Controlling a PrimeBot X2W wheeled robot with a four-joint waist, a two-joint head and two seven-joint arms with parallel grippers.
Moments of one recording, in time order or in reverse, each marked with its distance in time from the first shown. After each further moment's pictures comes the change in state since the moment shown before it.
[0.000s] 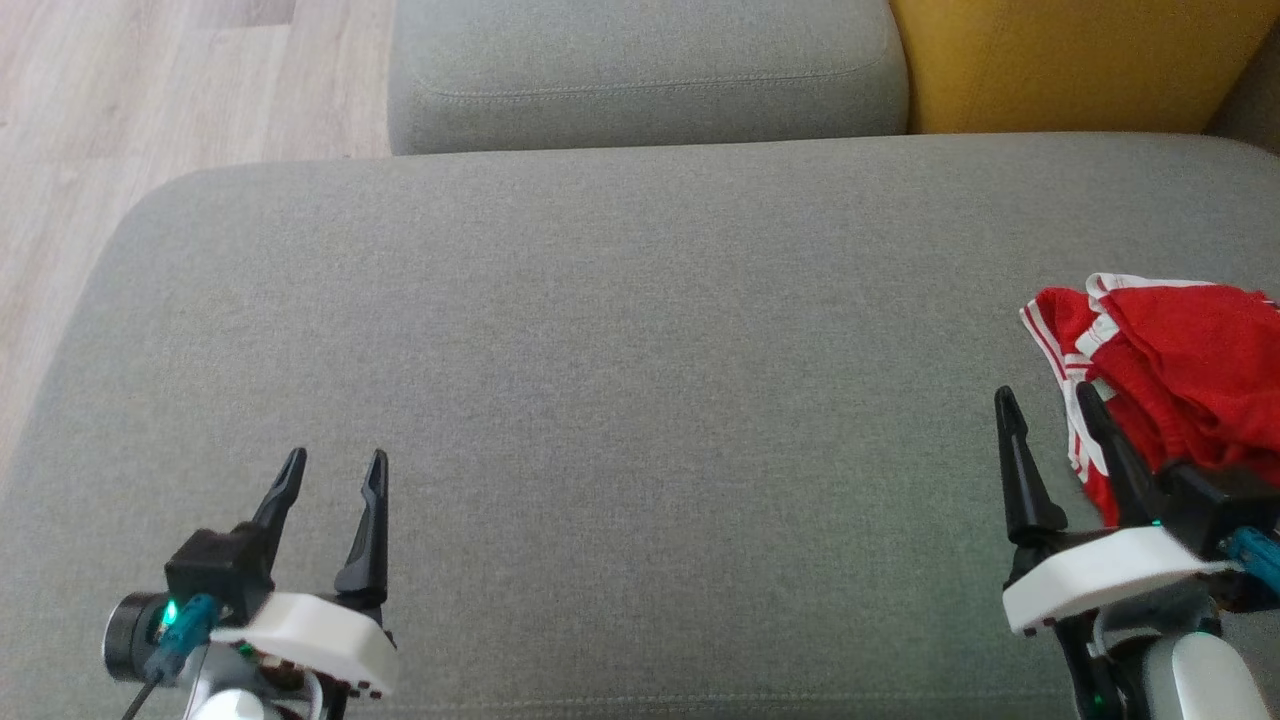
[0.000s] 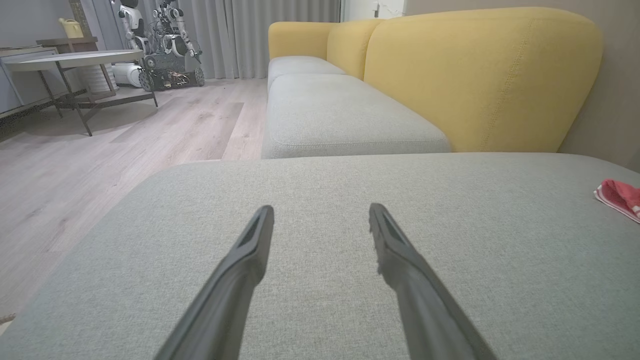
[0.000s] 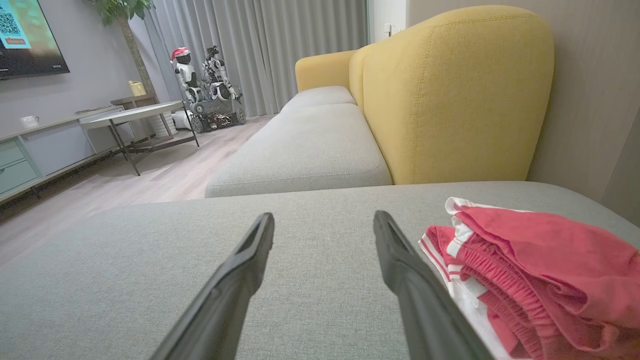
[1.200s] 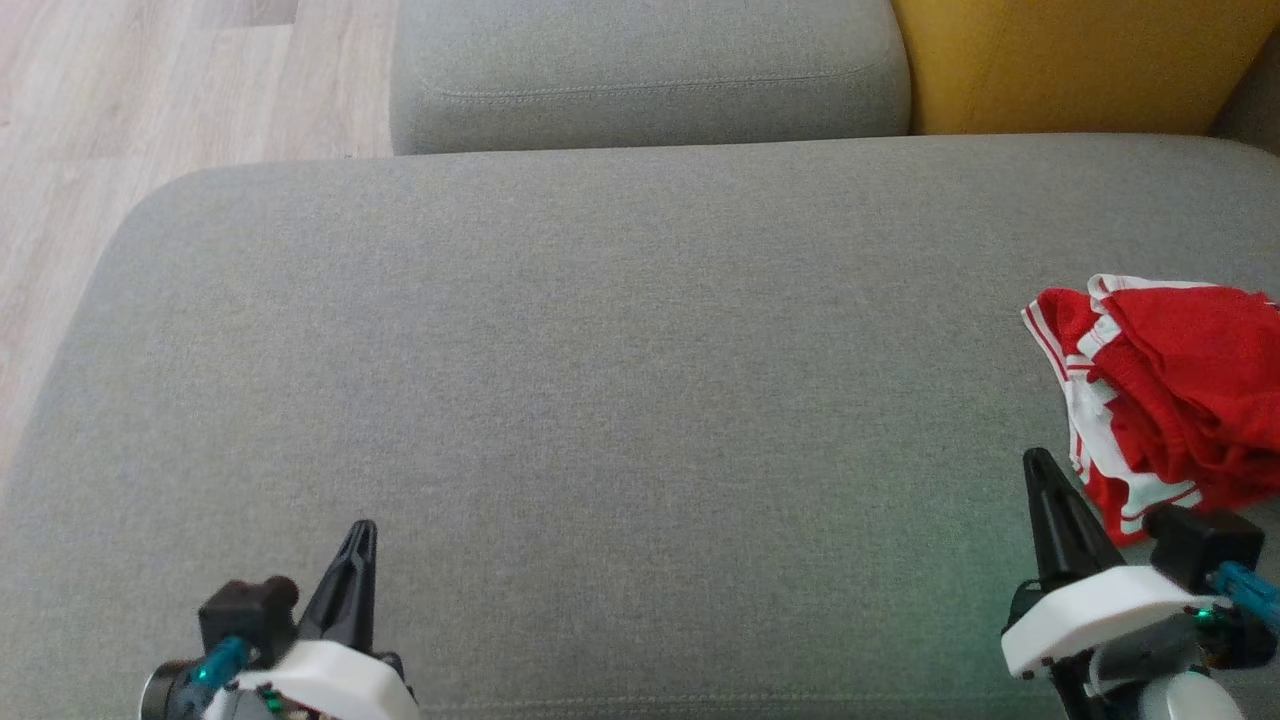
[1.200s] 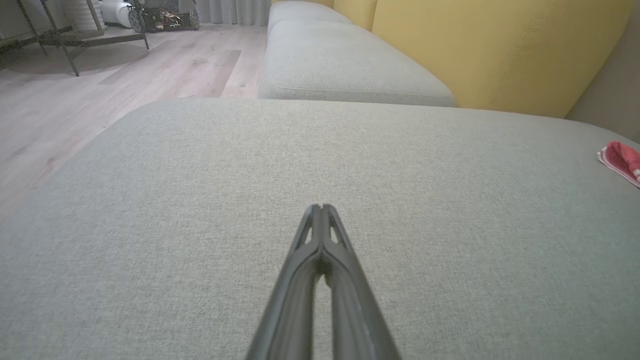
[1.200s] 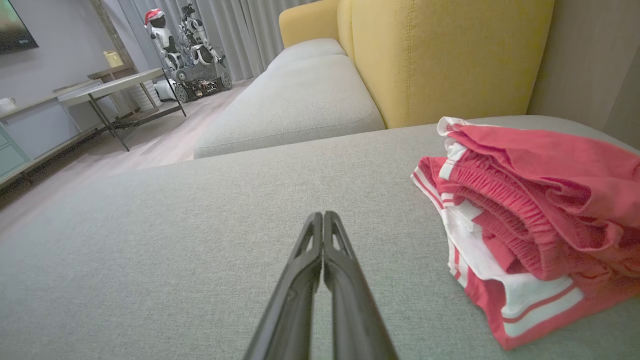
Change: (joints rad) left arm 0.058 -0.039 -0.031 0.075 -0.041 -0.001 0.004; right arm 0.044 0.002 -0.012 0.091 0.038 0.000 0.016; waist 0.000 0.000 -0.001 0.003
